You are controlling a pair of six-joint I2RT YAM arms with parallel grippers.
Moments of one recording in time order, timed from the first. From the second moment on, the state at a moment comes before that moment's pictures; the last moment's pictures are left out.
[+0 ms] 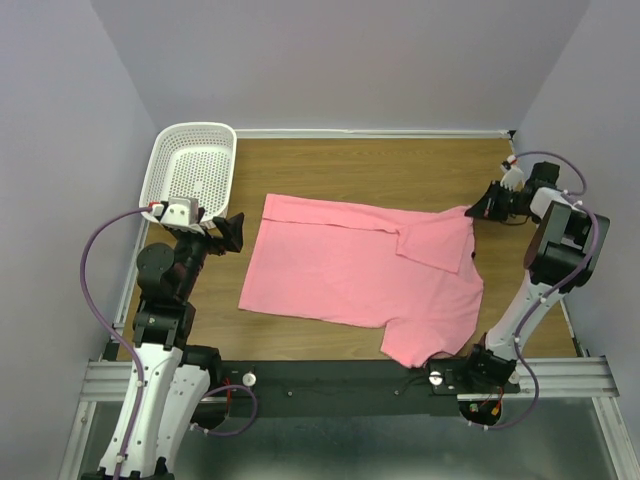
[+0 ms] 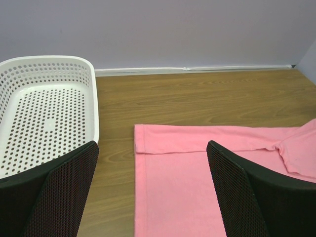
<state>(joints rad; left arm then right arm) -0.10 0.52 0.60 -0.04 0.15 -0.16 -0.41 2.01 1.31 -0.42 -0.78 -0.14</state>
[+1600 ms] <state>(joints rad) -0.85 0.87 0.36 -0.12 -0.19 -1.03 -0.02 1.38 0.86 -0.74 -0.76 -0.95</state>
